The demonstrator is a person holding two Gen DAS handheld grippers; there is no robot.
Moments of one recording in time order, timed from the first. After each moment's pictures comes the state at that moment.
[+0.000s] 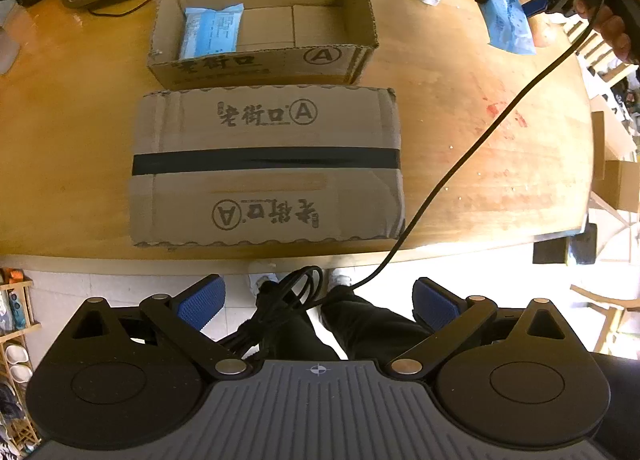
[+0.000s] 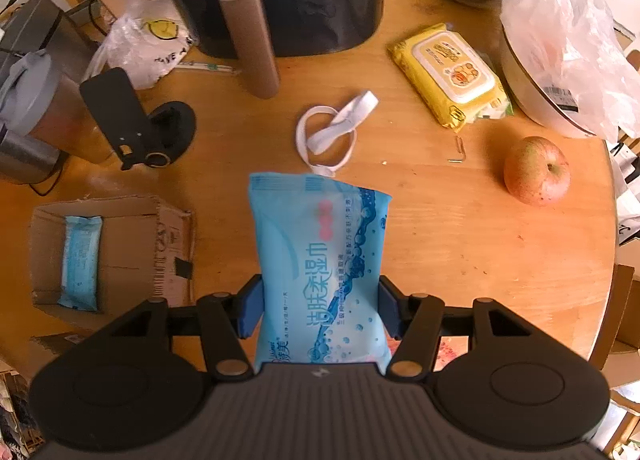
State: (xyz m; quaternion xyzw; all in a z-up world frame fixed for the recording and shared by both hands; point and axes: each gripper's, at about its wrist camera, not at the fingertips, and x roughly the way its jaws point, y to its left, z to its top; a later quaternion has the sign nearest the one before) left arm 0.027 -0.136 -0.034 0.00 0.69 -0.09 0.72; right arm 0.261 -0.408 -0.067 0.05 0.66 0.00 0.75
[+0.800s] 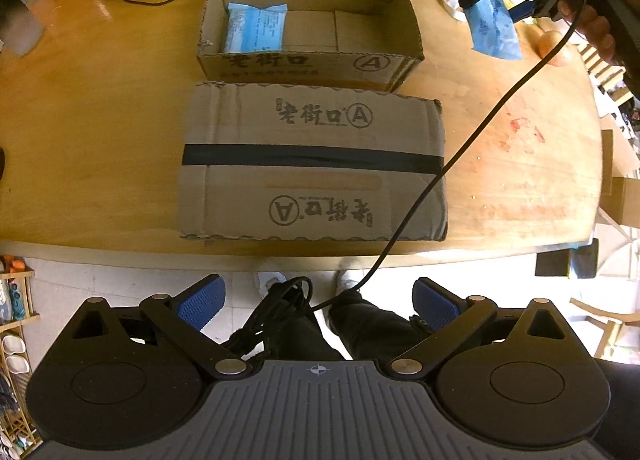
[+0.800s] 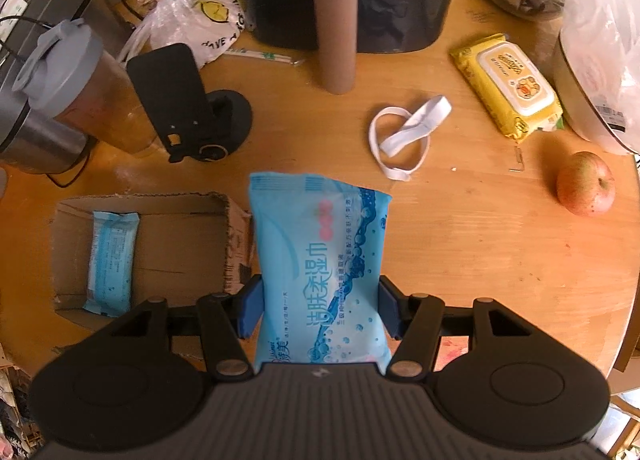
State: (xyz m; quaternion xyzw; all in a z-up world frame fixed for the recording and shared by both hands) left arm 0.026 -0.093 -0.031 -0.02 0.69 -0.07 0.72; right arm 0.273 -0.339 -0.079 0.05 0.66 0.02 0.75
